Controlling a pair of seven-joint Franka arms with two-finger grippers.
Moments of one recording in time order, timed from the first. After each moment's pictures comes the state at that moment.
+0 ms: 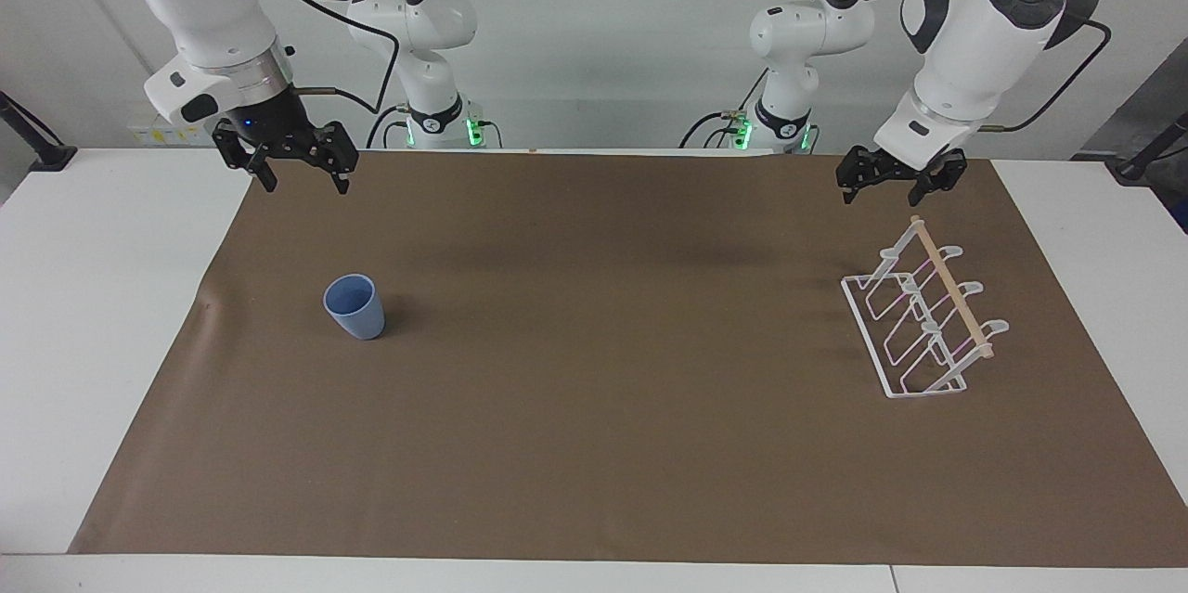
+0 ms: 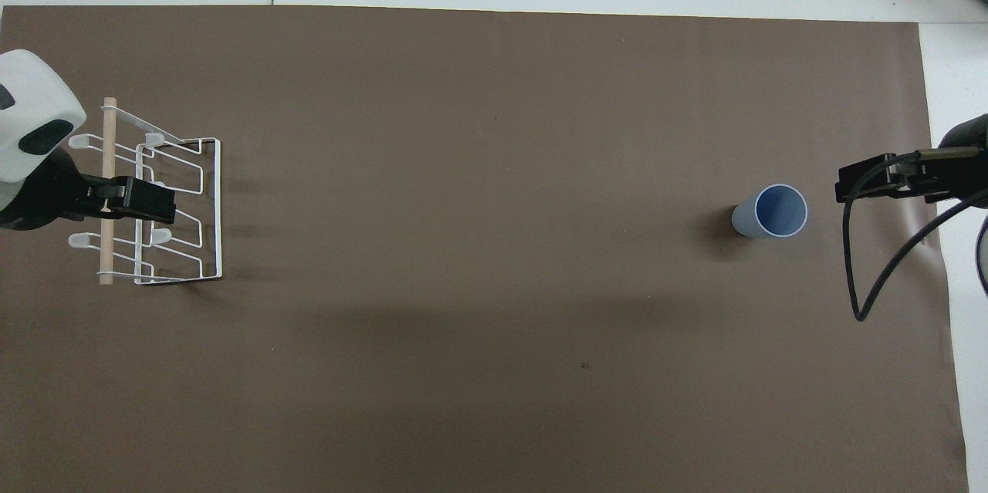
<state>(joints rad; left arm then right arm) 0.12 -0.07 -0.26 -1.64 -0.02 1.56 -0.04 0.04 0.00 -0.05 -1.61 -0.03 1.60 0.02</state>
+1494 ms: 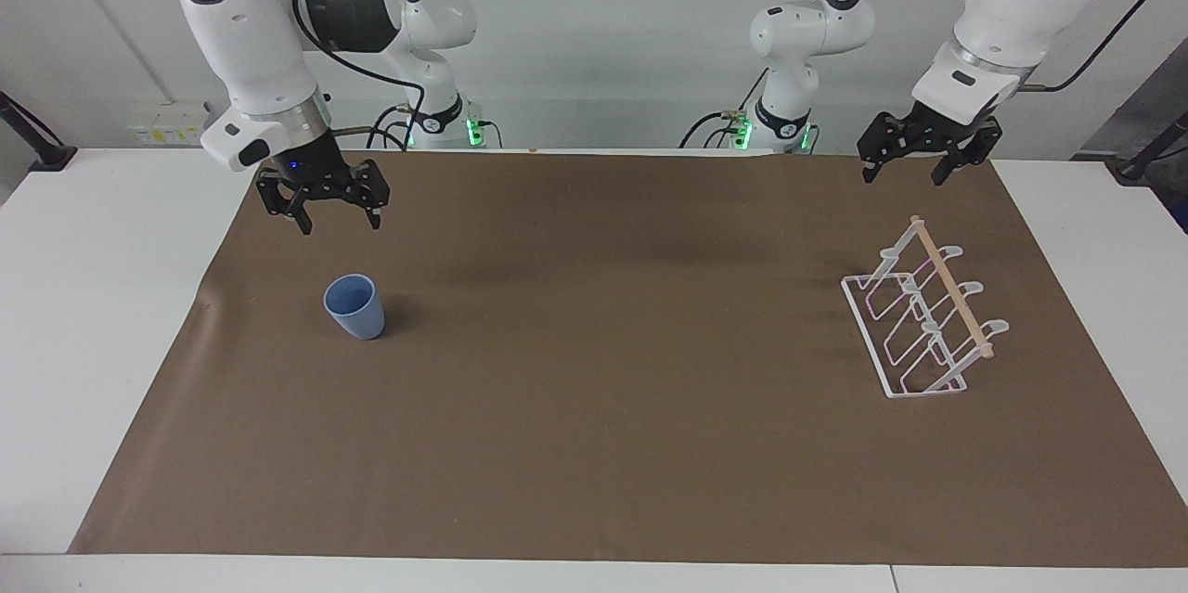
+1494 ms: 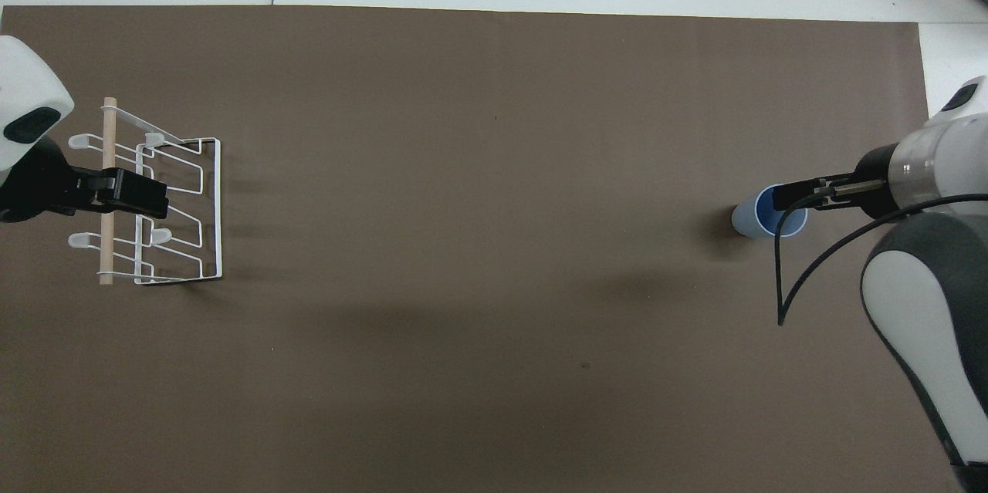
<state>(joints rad) 0.12 -0.05 -0.26 -1.63 -0.02 1.55 -0.04 0.05 -0.06 -0.04 -1.94 0.02 1.96 -0.08</state>
